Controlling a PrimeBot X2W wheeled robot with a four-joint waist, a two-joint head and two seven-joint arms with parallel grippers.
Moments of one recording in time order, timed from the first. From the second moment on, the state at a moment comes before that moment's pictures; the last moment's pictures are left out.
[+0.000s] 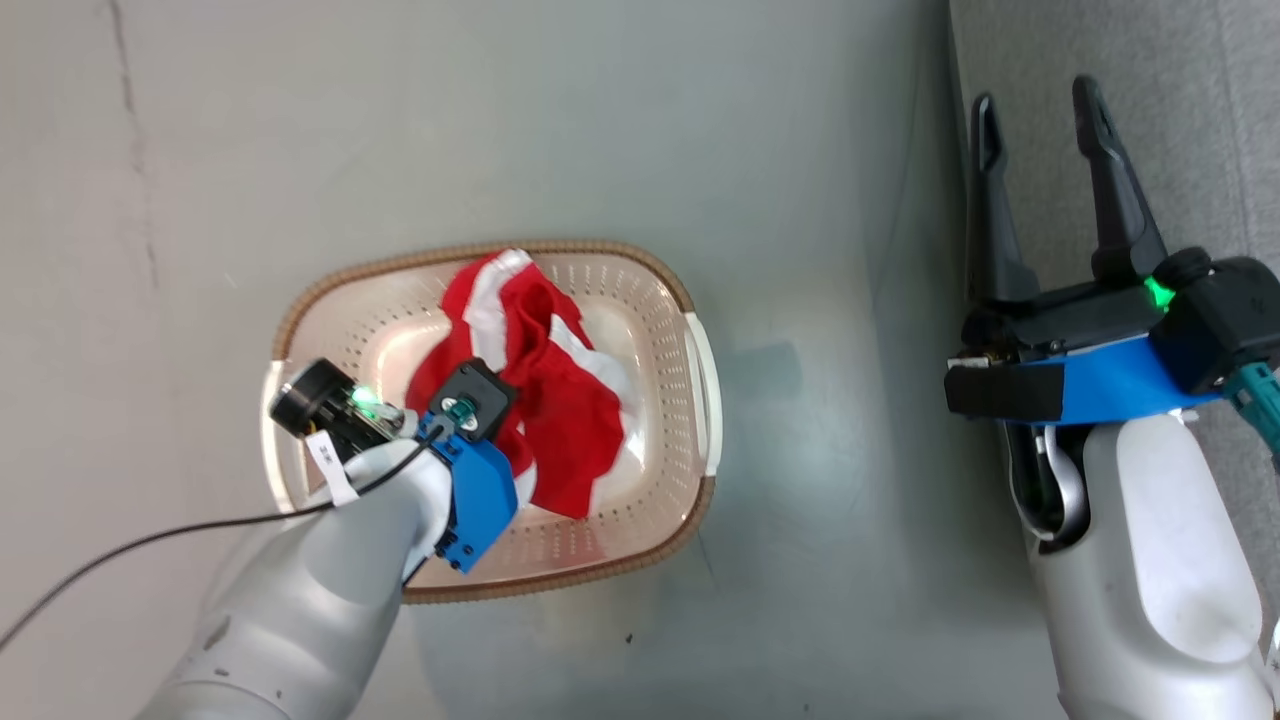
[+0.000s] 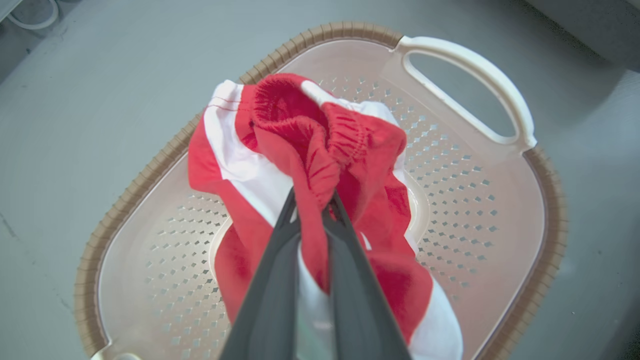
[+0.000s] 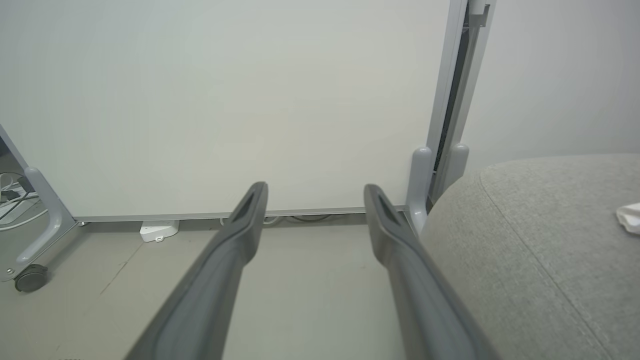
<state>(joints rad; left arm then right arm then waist) -0.95 0.09 -0.96 1.25 -0.30 -0.13 -0.26 -0.53 -0.05 0.03 0.13 0.05 0.13 -0.26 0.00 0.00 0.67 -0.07</state>
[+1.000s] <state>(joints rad) -0.76 0.13 -0.82 0.74 -0.38 -0.13 -0.26 -0.27 -0.09 0.03 0.23 0.07 0.13 -0.26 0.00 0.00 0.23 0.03</state>
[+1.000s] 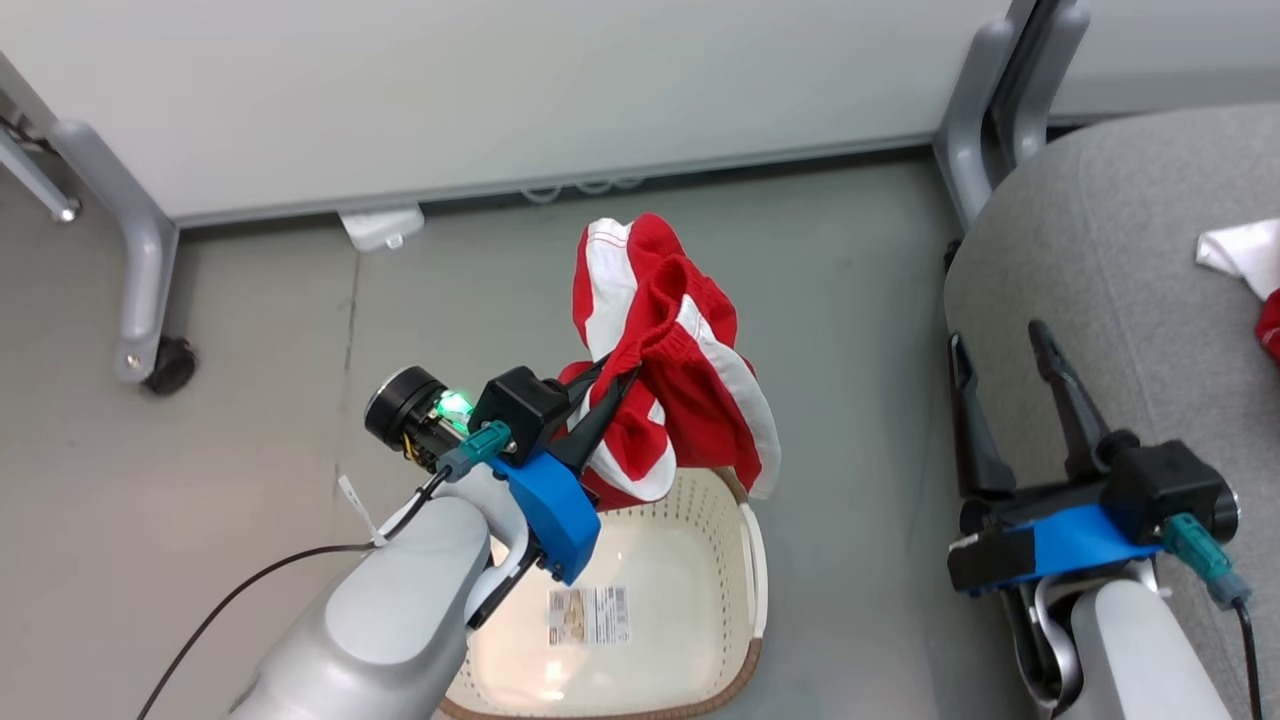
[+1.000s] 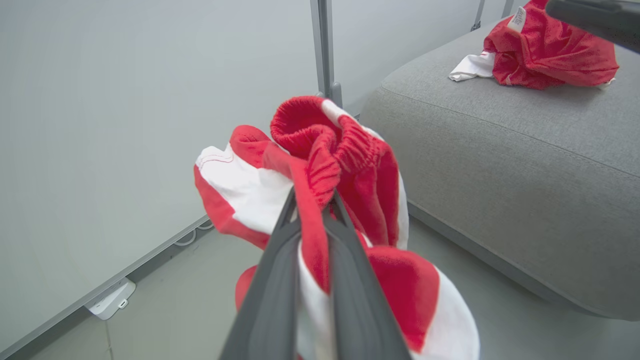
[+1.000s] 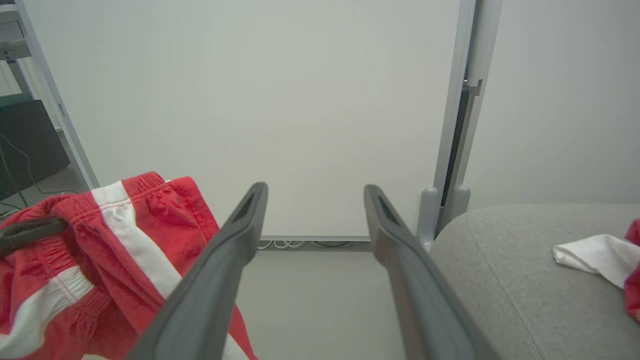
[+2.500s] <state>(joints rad) -0.68 0.17 -0.84 0.45 -0.42 -0.08 -0.16 -0.11 -0.11 0.39 0.27 0.13 0.13 -0.26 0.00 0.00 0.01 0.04</state>
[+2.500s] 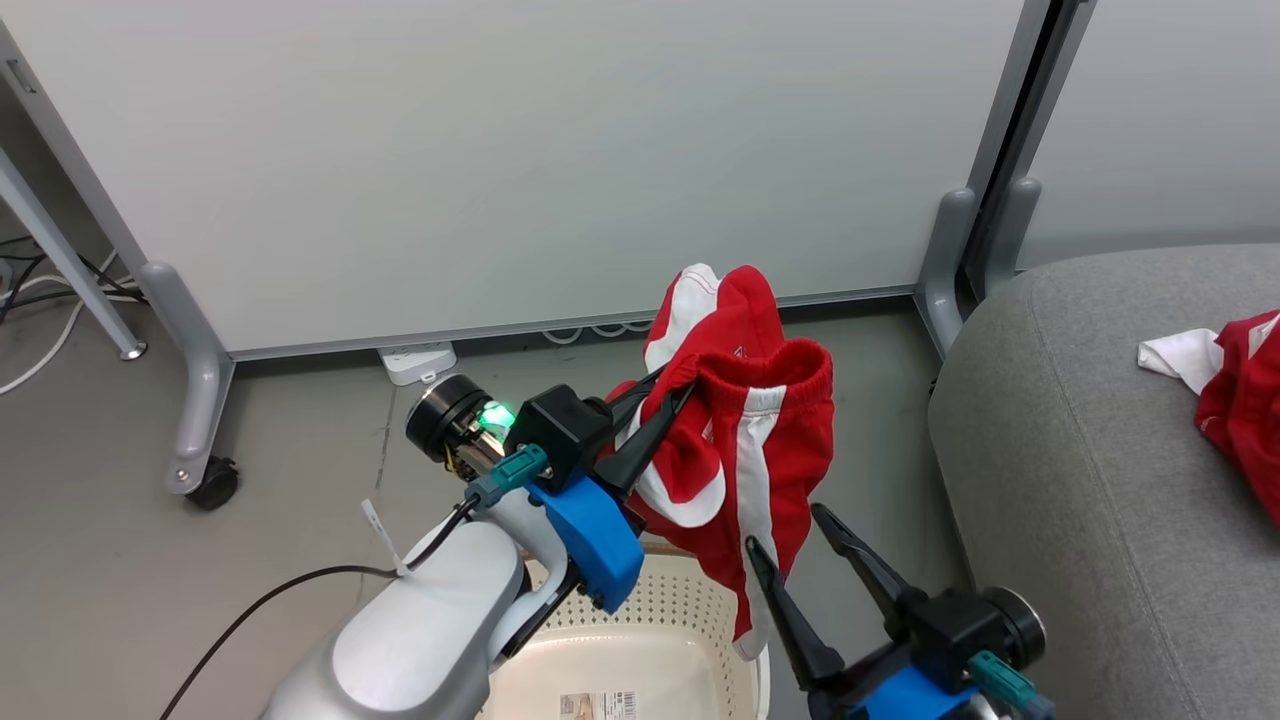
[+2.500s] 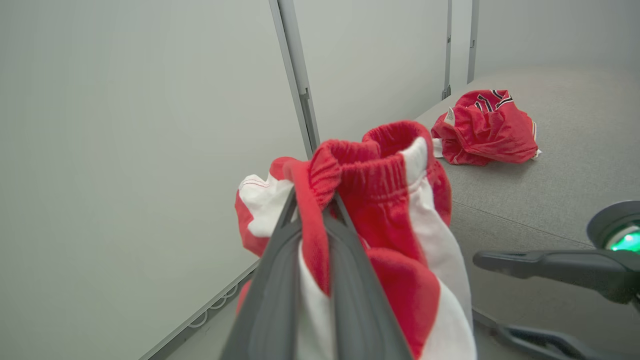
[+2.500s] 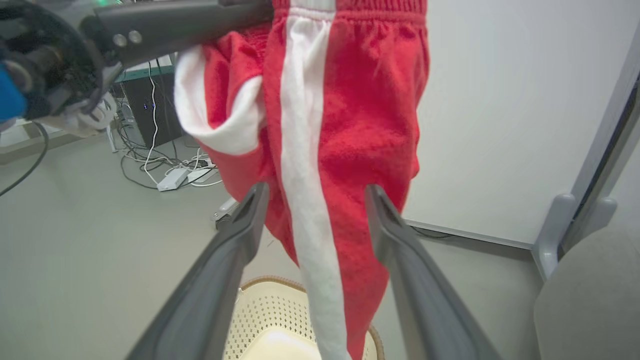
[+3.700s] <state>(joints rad) -0.72 0.15 -0.87 0.46 -0.43 -0.08 -0.18 -0.43 -0.05 0.43 0.57 0.09 0.13 -0.26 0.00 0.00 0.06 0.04</state>
